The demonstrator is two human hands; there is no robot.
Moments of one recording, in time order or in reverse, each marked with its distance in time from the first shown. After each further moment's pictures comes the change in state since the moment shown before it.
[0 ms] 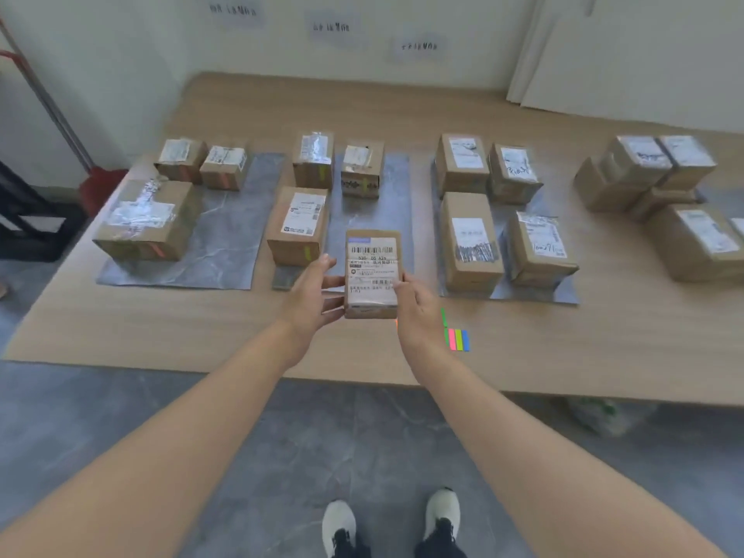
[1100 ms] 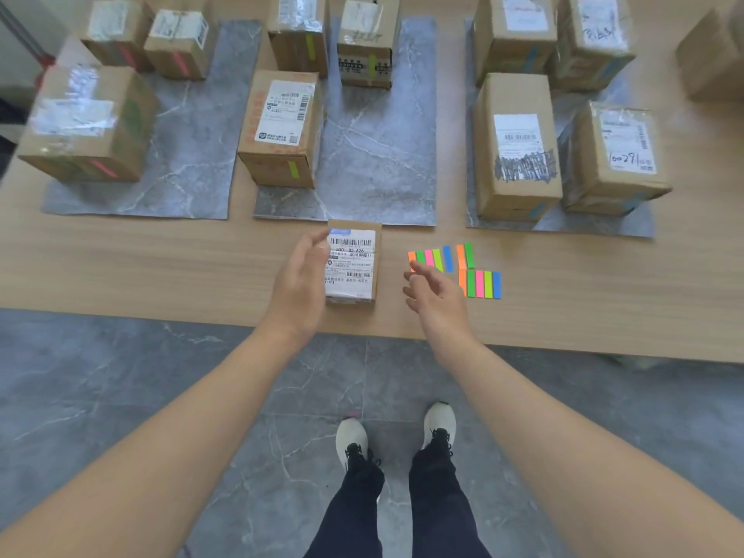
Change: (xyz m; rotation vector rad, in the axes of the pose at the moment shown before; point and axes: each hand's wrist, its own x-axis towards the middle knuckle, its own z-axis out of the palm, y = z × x) left_hand 0.049 -0.093 -0.008 0.288 0.118 0.151; right_hand 0.048 0.137 -0.024 -0.030 0.005 0.352
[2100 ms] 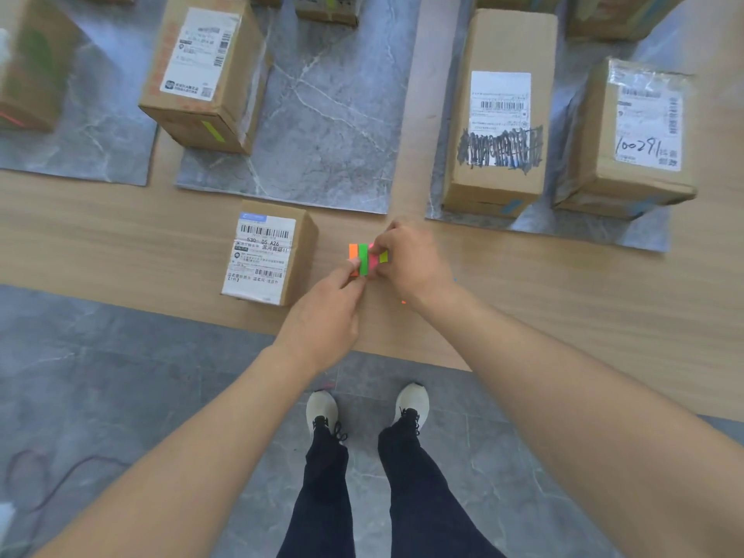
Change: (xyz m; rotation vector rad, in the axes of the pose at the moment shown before) left_hand 0.015 -0.054 0.139 1.048 -0.351 0.194; right_hand 0.138 -0.020 -0.063 -1.064 -0.344 -0.453
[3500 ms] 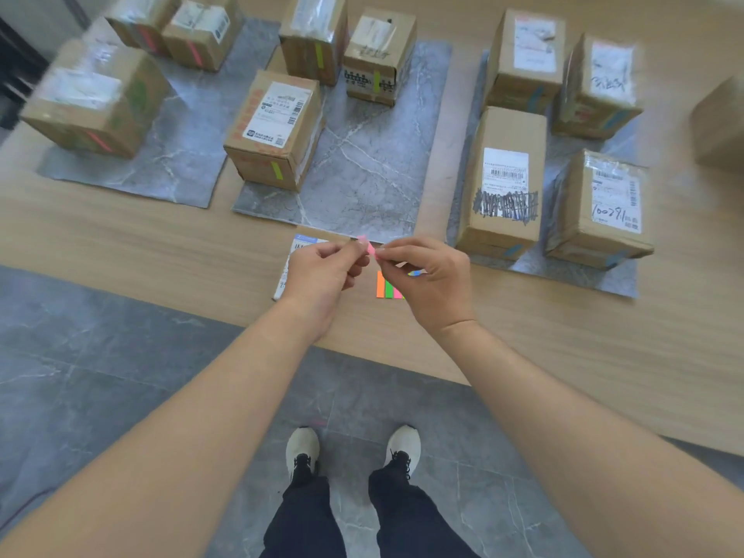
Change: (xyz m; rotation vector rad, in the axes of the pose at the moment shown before) left_hand -0.011 0.002 -0.088 -1.423 0.370 -0.480; right_hand -0.065 -0.067 -0.033 0.476 0.584 -0.444
